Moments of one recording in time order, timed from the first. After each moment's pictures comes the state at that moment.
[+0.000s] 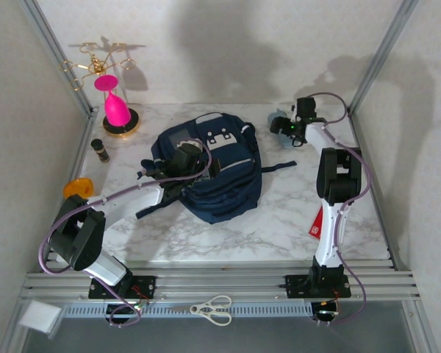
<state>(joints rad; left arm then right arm) -0.61 1.55 1.00 -0.12 -0.09 -0.68 0.10 2.20 1.75 -0.43 -0.14 0.29</state>
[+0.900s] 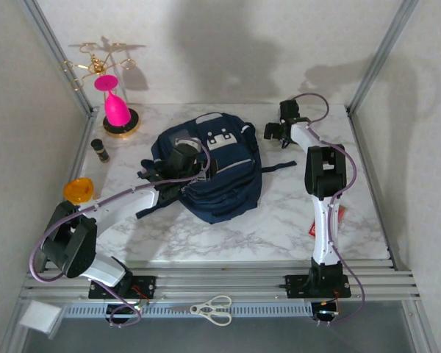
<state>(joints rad) -0.62 1.49 0.99 -0.14 -0.15 -0.52 0.16 2.39 1.93 -0.52 0.08 0.23</state>
